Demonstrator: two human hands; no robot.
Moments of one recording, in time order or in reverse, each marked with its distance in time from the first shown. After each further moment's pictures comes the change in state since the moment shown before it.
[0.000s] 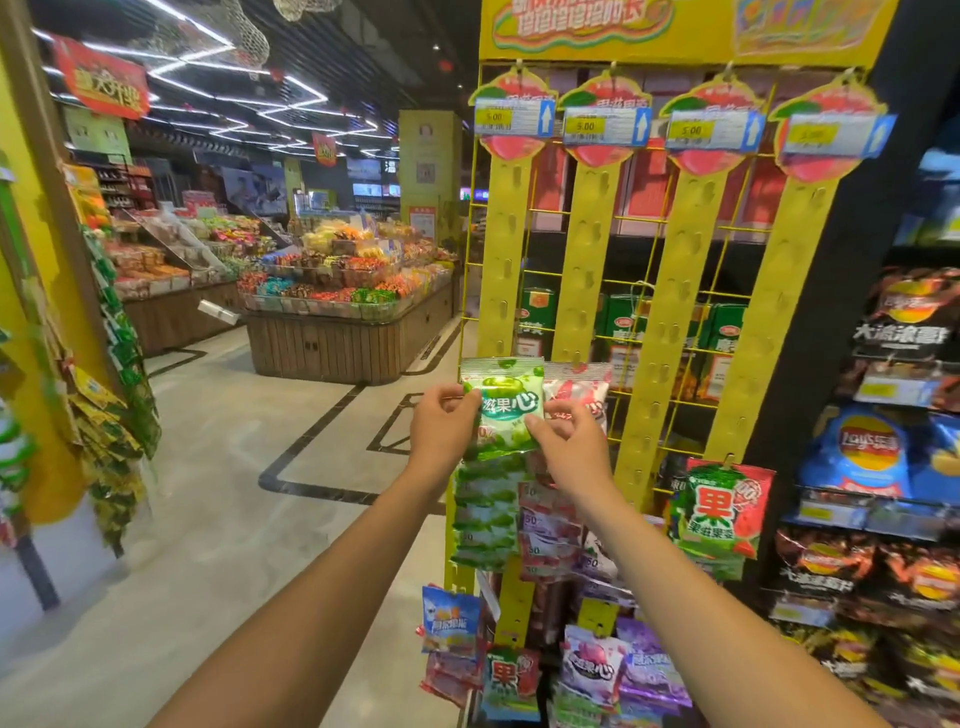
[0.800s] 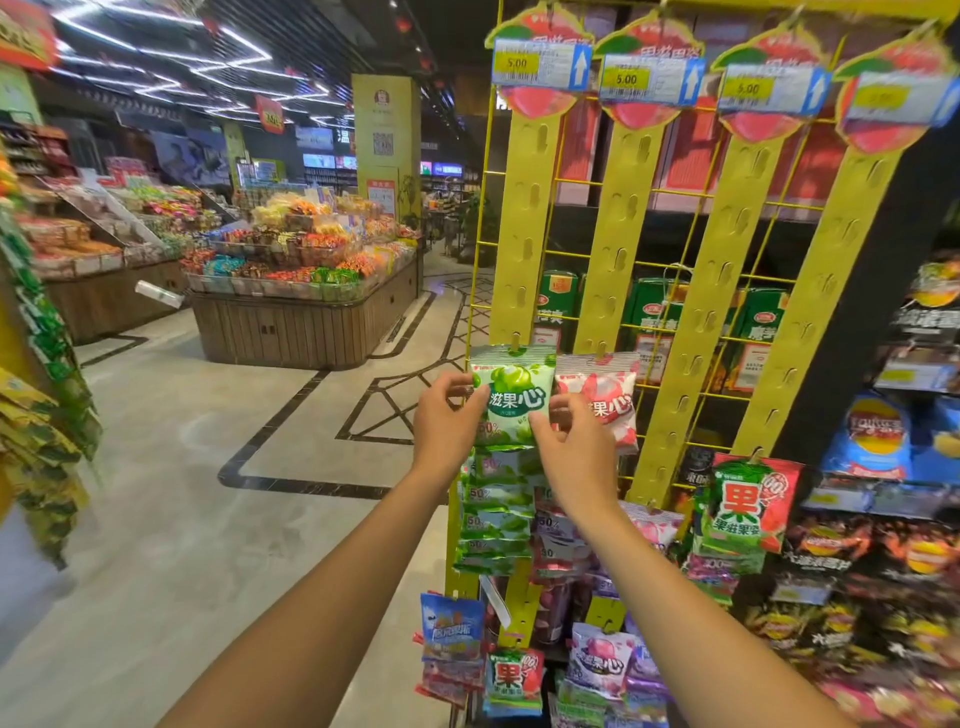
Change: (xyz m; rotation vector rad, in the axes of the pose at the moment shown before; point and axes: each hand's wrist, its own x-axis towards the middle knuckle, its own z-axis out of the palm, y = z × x) left_hand 0.056 -0.037 -0.002 0.120 -0.073 0.151; right_hand 0.023 0.026 0.043 -0.382 0.262 -0.160
